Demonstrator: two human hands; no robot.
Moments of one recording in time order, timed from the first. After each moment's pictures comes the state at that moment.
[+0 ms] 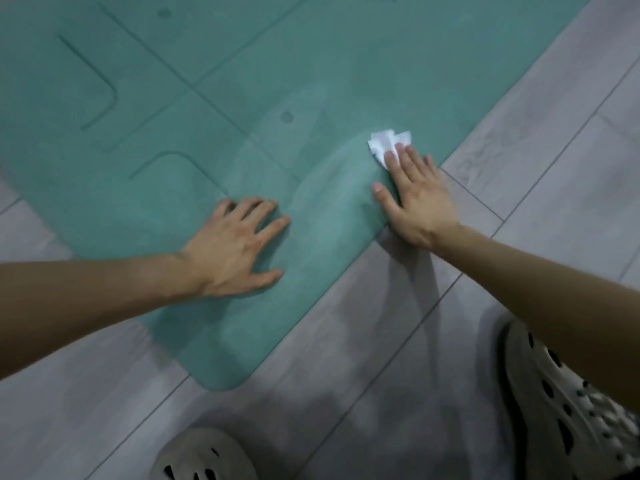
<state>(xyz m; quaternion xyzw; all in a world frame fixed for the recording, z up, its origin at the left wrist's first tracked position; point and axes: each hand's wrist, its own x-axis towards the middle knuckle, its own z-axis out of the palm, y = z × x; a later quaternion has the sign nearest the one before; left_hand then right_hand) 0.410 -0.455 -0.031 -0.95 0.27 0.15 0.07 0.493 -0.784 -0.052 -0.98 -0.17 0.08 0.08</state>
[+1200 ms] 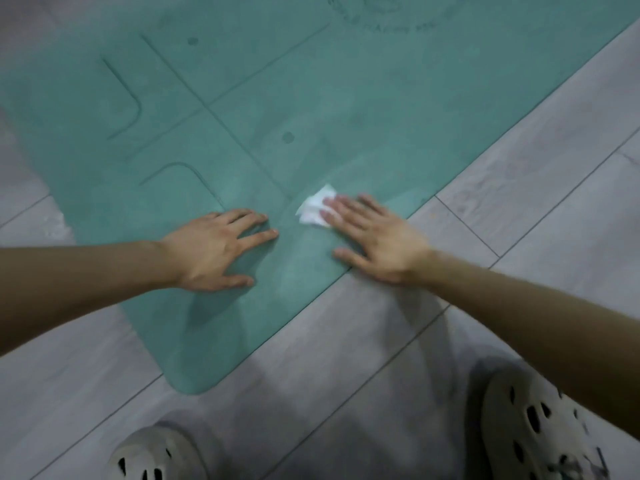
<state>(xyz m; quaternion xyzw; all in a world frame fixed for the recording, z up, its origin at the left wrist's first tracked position) 0.423 -0.459 -0.005 -0.93 0.25 0.24 0.09 0.500 -0.778 -0.071 -0.88 -0.47 0.07 0.05</state>
